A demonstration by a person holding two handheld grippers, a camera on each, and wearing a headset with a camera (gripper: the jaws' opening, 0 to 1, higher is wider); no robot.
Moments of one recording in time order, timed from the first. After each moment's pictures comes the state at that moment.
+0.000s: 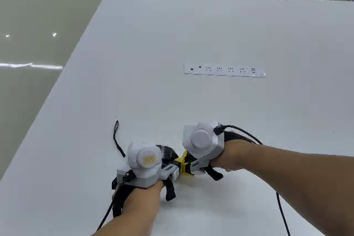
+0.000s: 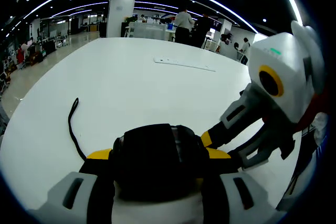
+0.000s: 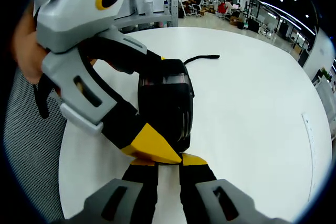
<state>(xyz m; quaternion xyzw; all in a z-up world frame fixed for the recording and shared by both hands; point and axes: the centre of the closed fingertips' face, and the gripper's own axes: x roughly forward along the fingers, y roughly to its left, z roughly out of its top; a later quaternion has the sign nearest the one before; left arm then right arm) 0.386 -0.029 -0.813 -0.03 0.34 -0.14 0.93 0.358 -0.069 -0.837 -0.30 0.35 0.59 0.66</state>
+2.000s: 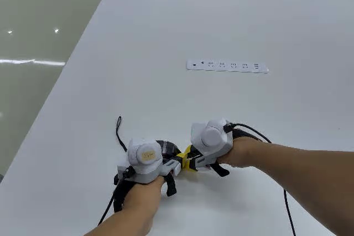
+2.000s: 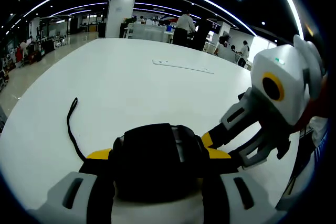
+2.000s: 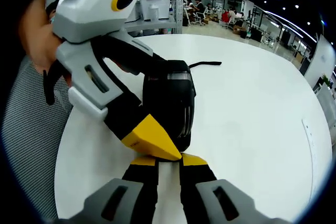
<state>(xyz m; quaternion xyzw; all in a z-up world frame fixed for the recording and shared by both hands) 0.384 -0.030 -0.810 -0.05 0.33 -0.15 0.93 0.356 -0.069 -0.836 -0.29 0.32 0.61 0.66</state>
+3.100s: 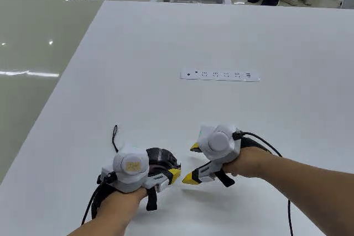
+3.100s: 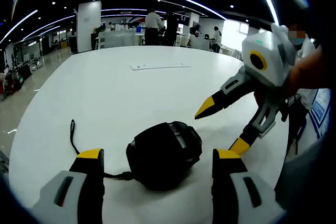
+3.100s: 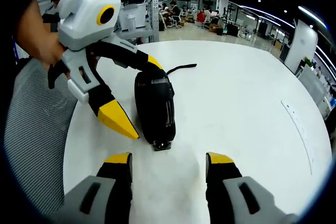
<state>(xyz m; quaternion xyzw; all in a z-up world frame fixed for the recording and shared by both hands) 0.375 -0.012 -0.787 0.03 0.30 -0.25 0.92 0.358 -0.098 -0.809 -0.24 0.33 0.54 0.74</state>
